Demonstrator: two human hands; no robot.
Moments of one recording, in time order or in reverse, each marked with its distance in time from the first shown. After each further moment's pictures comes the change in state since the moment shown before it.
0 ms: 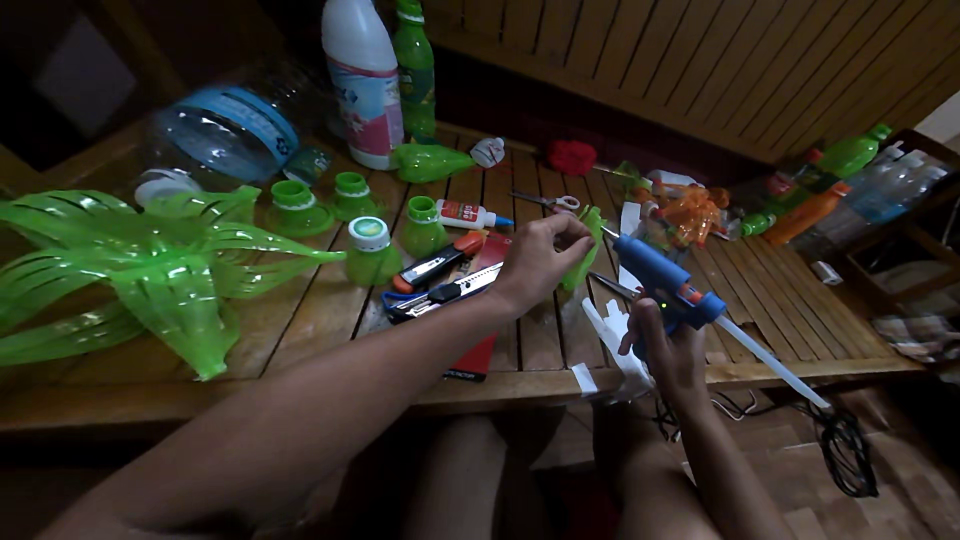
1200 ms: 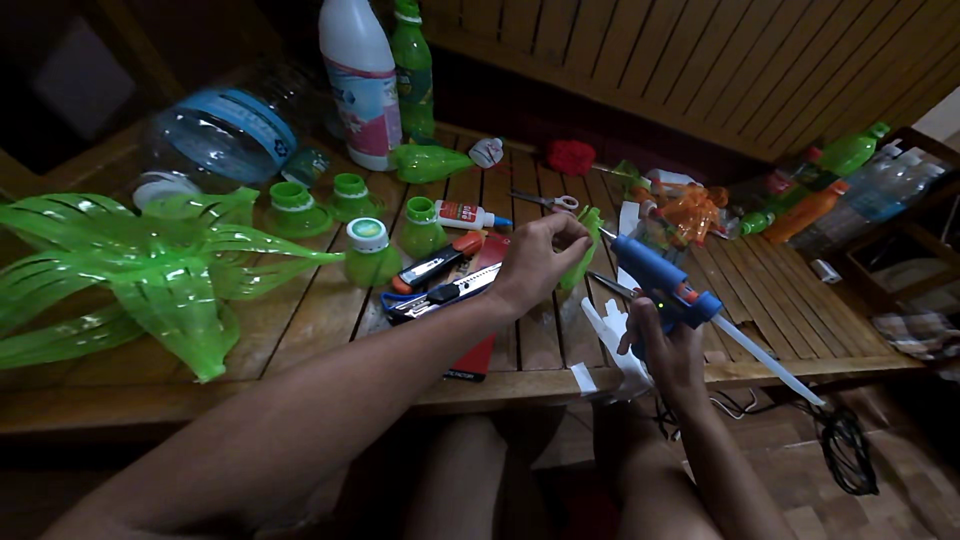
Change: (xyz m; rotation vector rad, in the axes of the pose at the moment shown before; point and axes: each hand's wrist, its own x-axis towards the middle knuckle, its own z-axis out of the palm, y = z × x) left_hand 0.000 0.000 0.001 0.028 0.020 0.016; right_hand 0.000 0.002 0.000 -0.015 -0.004 0.008
